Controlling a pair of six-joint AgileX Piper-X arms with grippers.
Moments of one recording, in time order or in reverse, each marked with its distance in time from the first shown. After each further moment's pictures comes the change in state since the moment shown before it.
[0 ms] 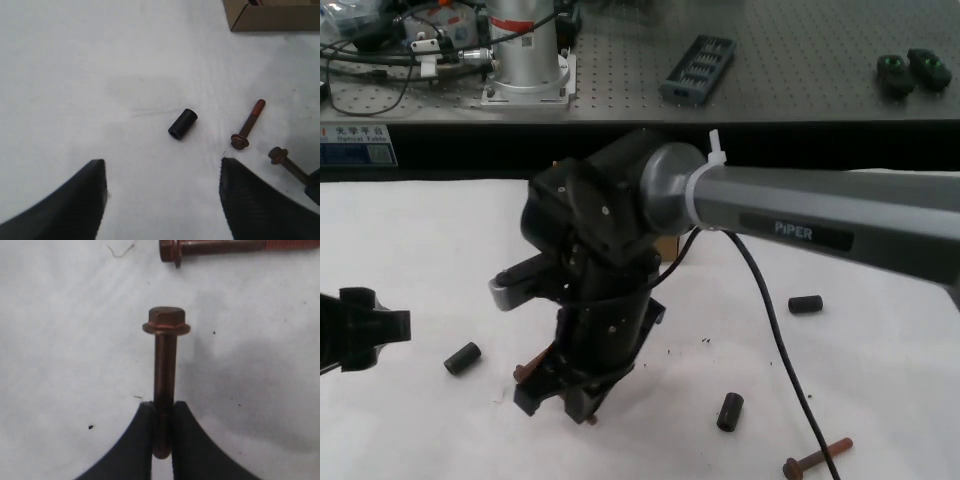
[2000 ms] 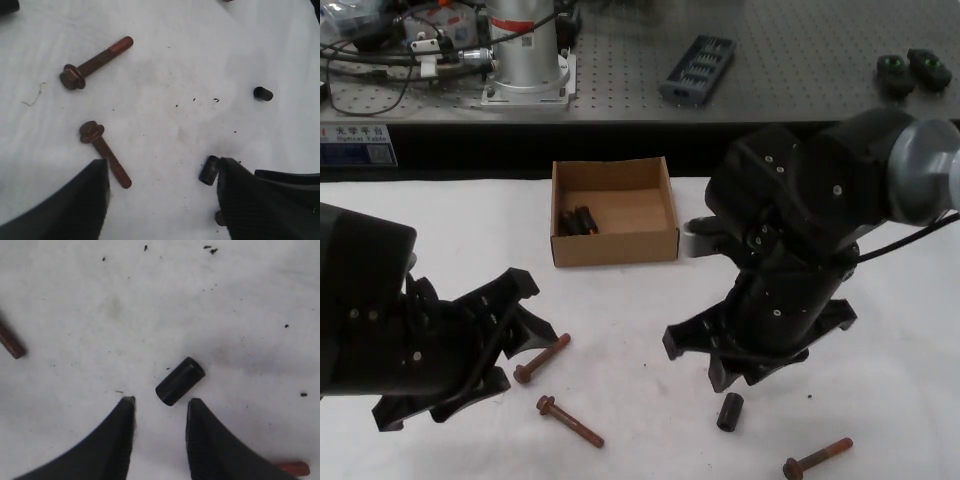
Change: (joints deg) left arm -12.8 15.7 0.0 -14.7 17.2 -44.6; right arm -12.0 -23.7 28.7 -8.8 7.5 21.4
